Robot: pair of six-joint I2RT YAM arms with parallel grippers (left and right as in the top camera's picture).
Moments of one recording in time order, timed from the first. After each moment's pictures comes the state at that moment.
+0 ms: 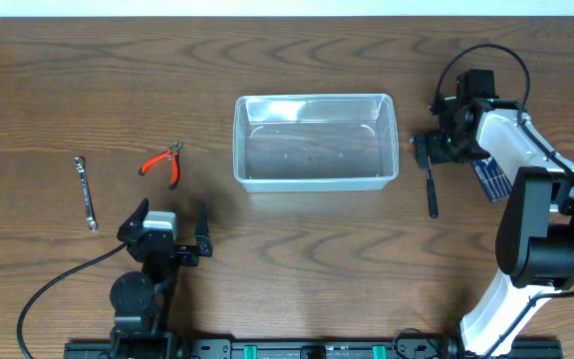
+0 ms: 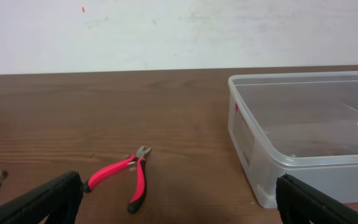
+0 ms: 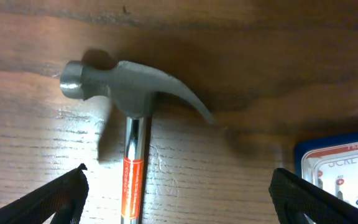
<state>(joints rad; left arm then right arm) -0.03 0.07 0.02 -0.10 0.07 0.01 -0.05 1.98 1.32 -0.71 -0.02 -0.16</state>
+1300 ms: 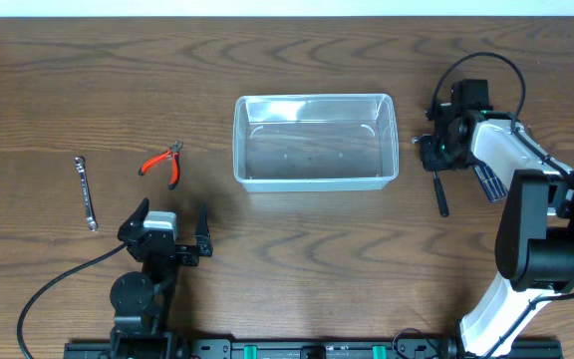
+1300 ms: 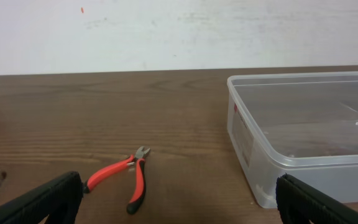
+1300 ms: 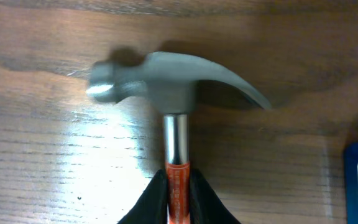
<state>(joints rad) -0.03 0.07 0.02 -0.10 0.08 0.01 -0.03 1.97 1.23 -0.61 -0.06 -0.11</state>
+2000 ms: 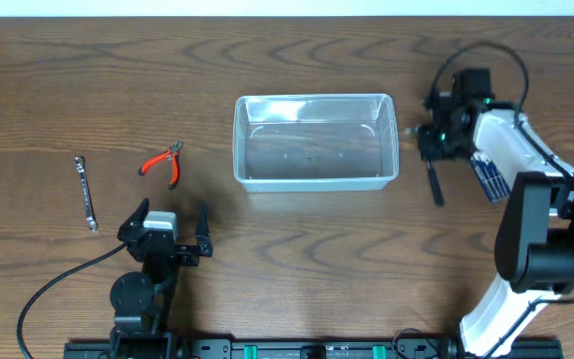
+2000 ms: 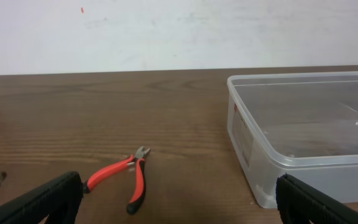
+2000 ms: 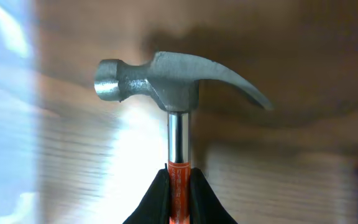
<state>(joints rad) -0.03 0.07 0.02 -0.10 0.08 0.01 -0.02 1.94 1.35 -0.69 -0.16 -0.11</state>
